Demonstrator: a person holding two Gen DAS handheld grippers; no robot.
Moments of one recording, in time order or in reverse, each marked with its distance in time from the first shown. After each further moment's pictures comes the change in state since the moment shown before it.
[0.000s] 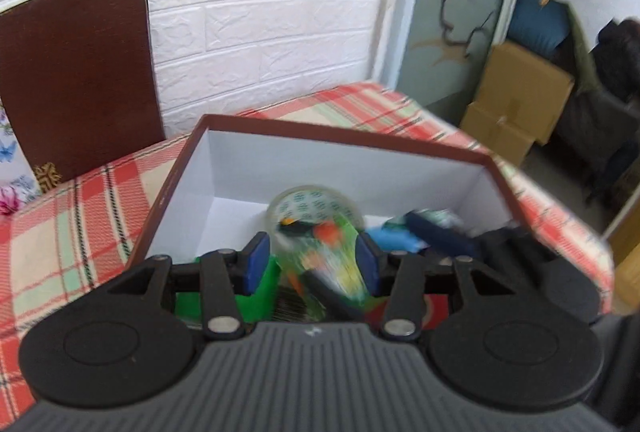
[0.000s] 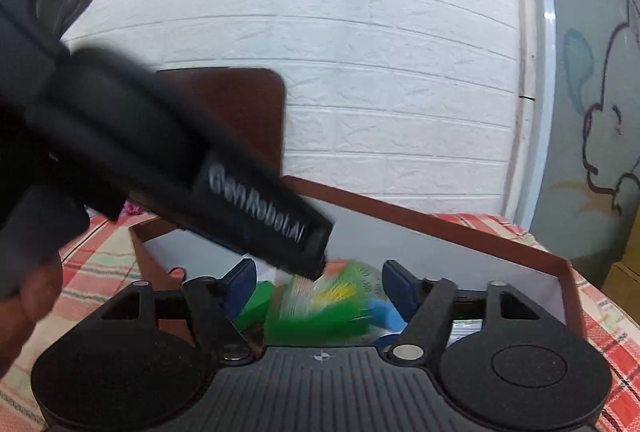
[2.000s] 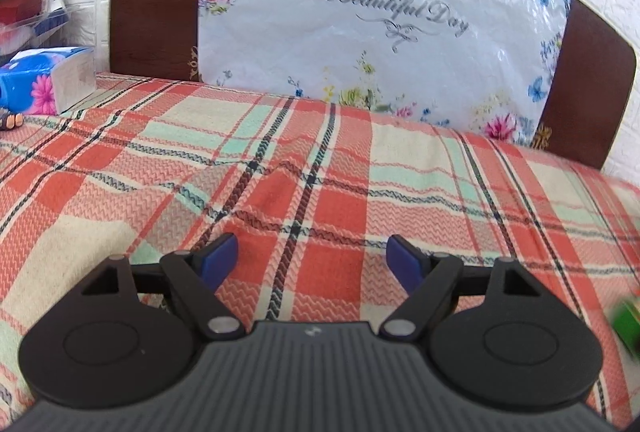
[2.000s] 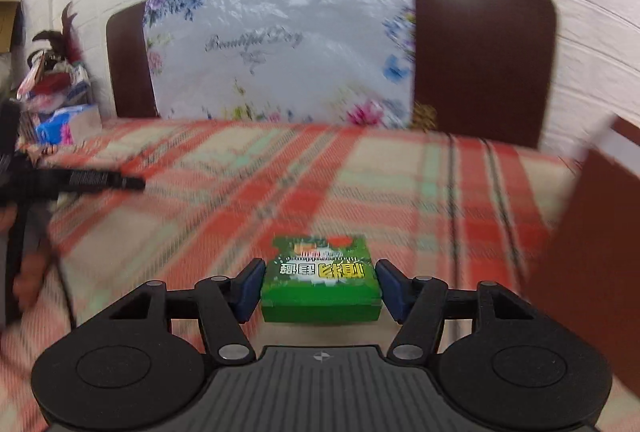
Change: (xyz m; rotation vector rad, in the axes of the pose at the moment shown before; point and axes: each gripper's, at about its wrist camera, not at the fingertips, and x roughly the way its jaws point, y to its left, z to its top) left arm -0.136 0.329 -0.229 -0.531 -0.179 0.637; right arm -0.019 0.200 -0.050 -0.132 0.255 0.415
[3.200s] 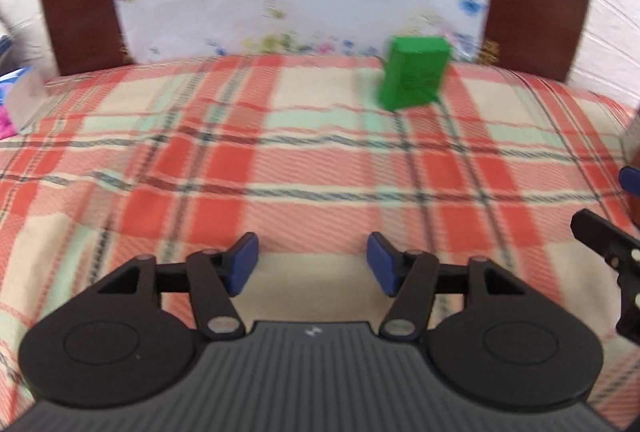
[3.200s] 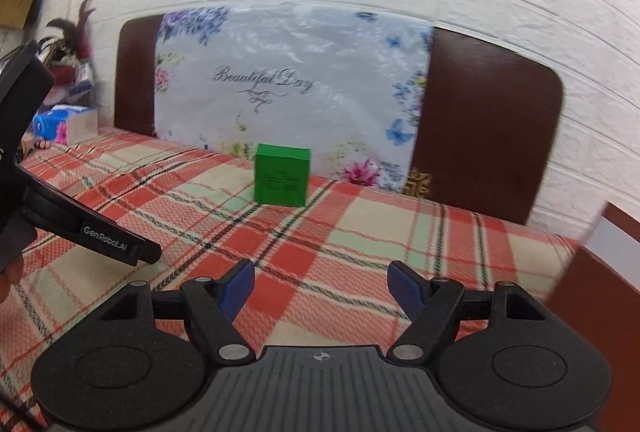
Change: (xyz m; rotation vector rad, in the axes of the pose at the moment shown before) left arm -0.011 -0.060 0.001 0.153 0.176 -0.007; right arm 0.034 0.011 0.042 -0.154 -0.149 -0.047
